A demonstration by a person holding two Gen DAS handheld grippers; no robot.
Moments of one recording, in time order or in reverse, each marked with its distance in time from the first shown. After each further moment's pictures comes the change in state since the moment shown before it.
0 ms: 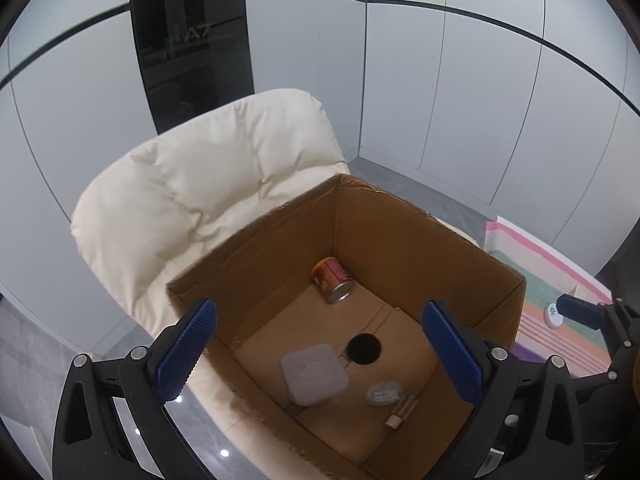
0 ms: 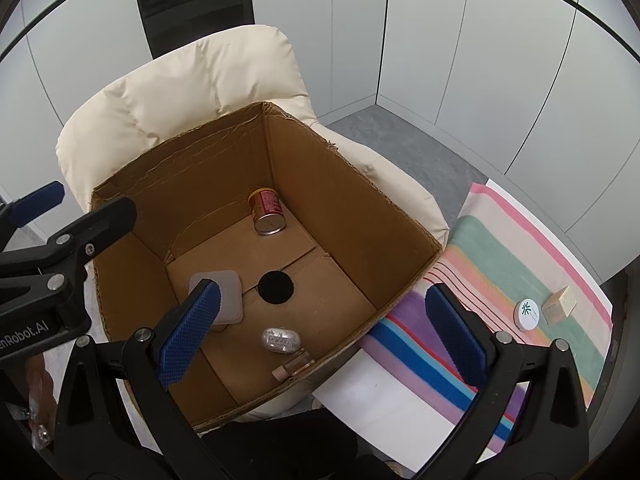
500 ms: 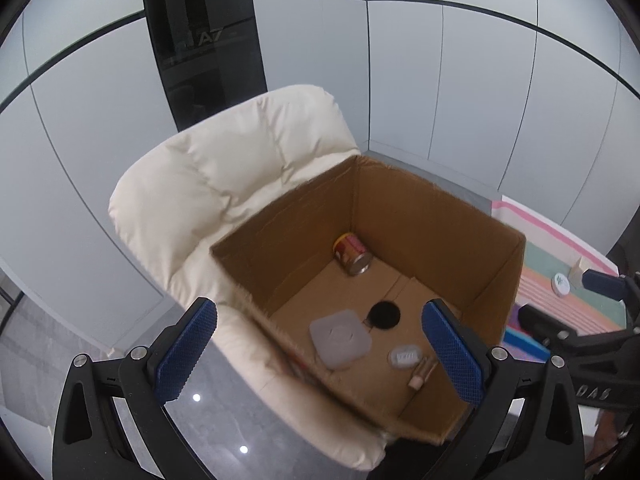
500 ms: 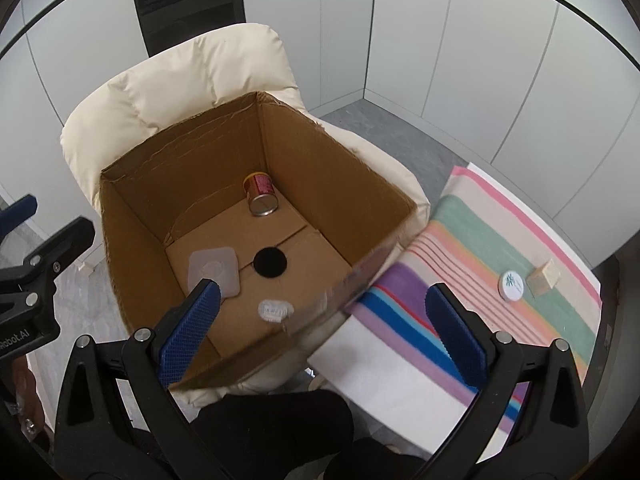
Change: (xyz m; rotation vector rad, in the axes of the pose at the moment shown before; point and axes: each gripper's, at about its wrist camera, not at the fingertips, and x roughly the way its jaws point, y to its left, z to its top) left arm -0.049 0.009 -0.040 0.032 0.015 0.049; right arm -0.037 -0.001 -0.033 0.032 0.014 -0.036
